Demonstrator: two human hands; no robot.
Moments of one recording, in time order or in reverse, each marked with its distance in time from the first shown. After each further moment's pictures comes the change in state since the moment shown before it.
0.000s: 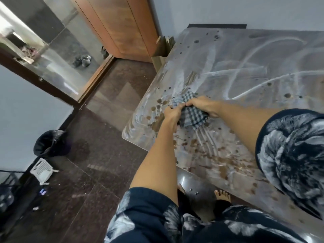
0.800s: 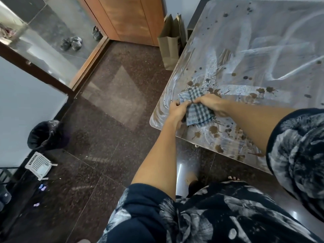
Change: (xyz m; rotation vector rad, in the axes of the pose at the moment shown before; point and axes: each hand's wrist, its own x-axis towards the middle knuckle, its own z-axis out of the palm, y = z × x) left_hand 0.061 -0.041 -0.133 -0.048 -0.197 -0.006; right_hand 0.037 -0.014 0.137 0.096 -0.008 0.040
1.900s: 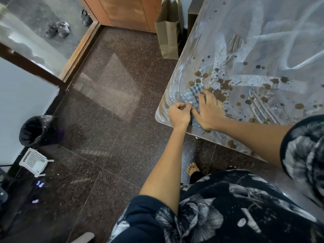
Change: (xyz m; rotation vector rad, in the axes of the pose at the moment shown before) left_hand 0.009 -0.037 -0.022 0.173 0.269 0.231; right_hand 0.007 0.042 0.061 -0.952 0.383 -0.395
